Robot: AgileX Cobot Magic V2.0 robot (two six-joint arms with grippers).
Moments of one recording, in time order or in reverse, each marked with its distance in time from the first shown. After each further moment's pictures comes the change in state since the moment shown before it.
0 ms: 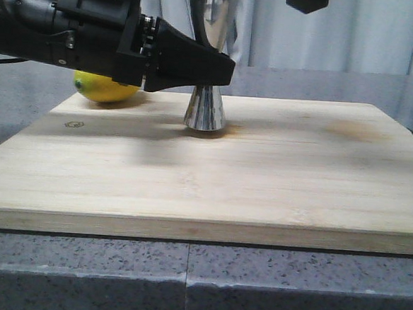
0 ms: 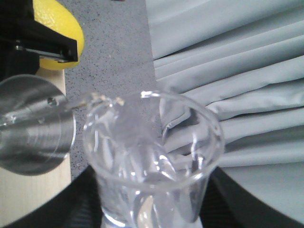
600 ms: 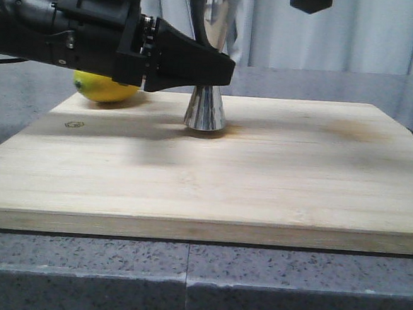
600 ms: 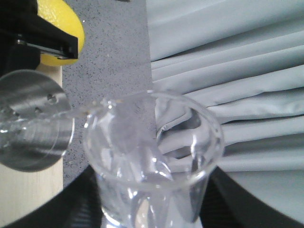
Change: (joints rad) left arm 0.000 0.000 0.000 0.000 0.000 0.000; right arm 0.000 0.000 0.000 -0.059 -0.005 0.000
